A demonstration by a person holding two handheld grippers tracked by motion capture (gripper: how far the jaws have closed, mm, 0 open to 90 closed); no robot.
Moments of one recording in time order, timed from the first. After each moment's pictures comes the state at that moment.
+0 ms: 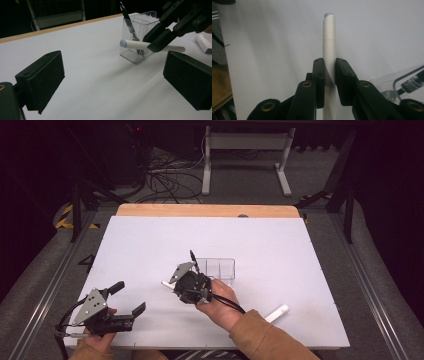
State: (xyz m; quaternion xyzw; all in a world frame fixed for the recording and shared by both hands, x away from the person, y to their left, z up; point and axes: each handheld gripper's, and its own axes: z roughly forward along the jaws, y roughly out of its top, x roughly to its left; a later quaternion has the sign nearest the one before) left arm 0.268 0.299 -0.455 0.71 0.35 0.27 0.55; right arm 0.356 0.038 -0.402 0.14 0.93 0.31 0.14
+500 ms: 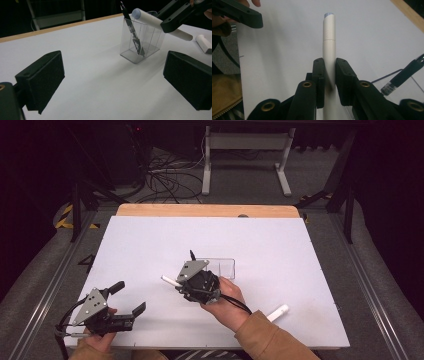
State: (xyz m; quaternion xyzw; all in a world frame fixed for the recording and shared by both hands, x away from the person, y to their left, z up) left arm 0.269 0.299 -0.456 0.71 0.35 0.27 0.55; right arm 0.345 0.017 -0.379 0.12 0.91 0.38 0.16
